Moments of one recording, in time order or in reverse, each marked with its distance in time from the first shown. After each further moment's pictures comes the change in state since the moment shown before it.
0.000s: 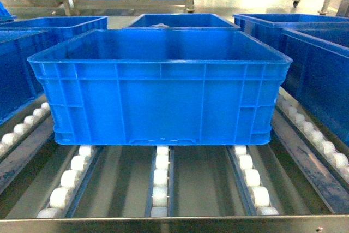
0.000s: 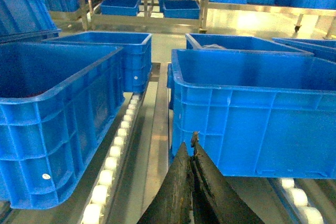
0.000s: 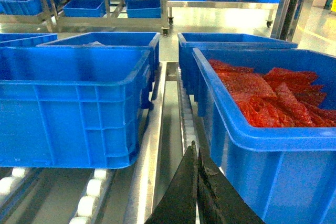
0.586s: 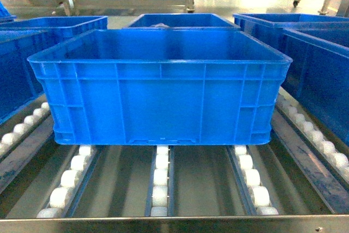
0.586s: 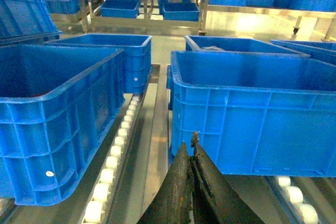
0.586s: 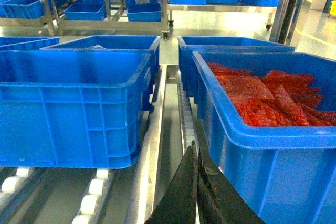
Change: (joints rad) left arm 0.000 -0.152 0.000 -0.148 0.000 0.000; right arm 0.000 -0.167 -0.001 -0.156 0.000 0.000
